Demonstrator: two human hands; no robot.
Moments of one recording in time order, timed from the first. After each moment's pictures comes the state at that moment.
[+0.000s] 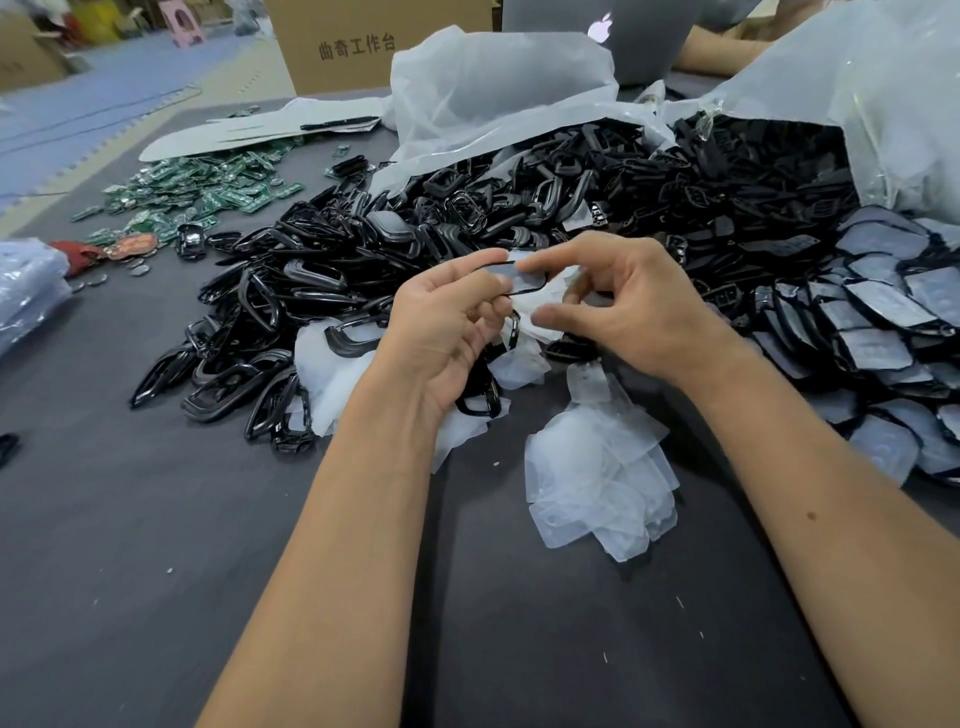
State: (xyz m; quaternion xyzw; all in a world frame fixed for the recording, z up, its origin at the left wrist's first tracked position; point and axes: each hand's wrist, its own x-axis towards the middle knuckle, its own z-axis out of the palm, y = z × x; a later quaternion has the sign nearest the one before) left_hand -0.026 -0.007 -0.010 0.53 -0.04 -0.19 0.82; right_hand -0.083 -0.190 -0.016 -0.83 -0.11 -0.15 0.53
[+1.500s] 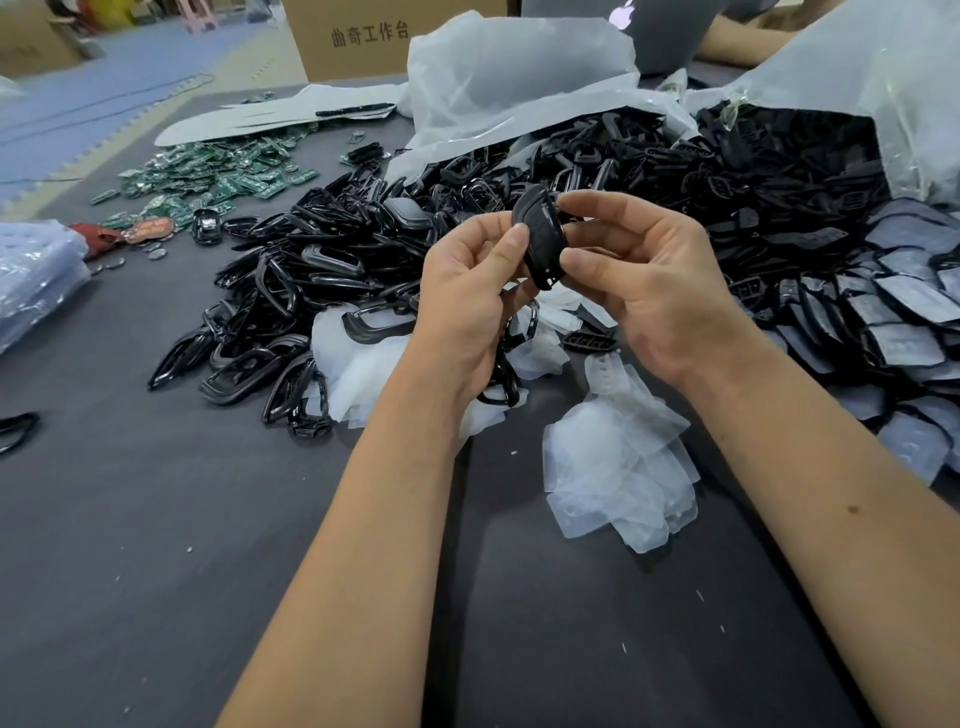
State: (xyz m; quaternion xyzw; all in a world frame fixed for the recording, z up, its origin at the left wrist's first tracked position) left_hand -0.033 -0.014 -0.011 0.56 -0.17 -0.10 0.80; right_hand -0.080 -0.169 -0.013 -0.61 -0.05 -0.16 0.77
